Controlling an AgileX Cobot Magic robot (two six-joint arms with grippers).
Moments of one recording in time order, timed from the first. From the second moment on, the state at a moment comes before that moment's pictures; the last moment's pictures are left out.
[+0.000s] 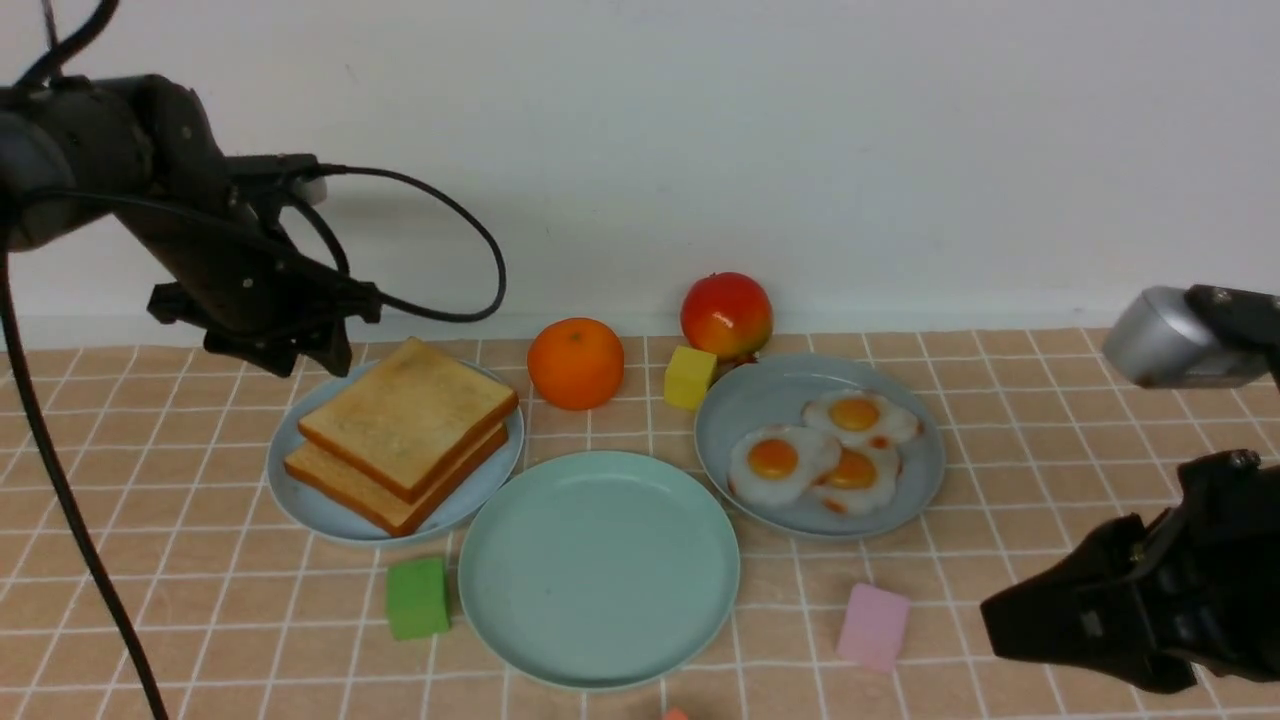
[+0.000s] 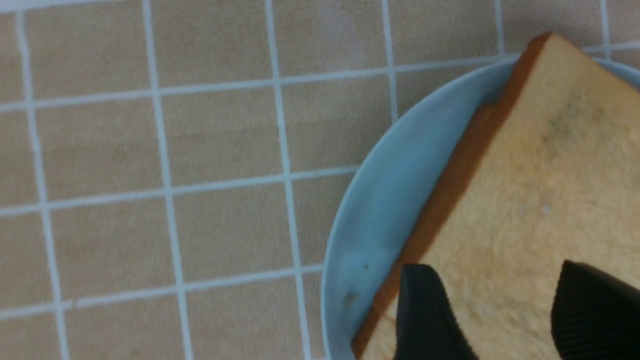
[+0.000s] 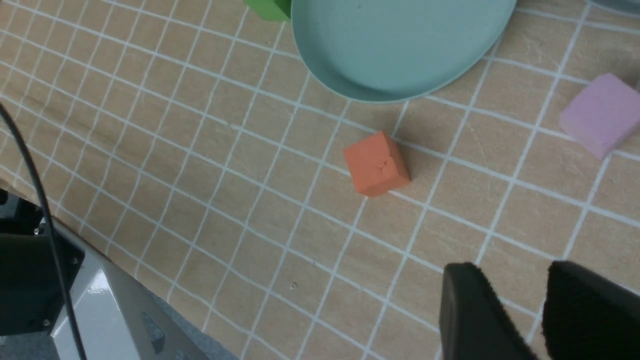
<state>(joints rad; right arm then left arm) 0.36 1.02 -0.85 0.58 0.90 -0.20 -0.04 2.06 -1.68 -0.13 0.81 0.11</state>
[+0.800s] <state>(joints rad) 0.36 1.02 -0.85 0.59 0.90 -0.21 -0.03 2.17 -1.69 -0.21 0.81 0.25</state>
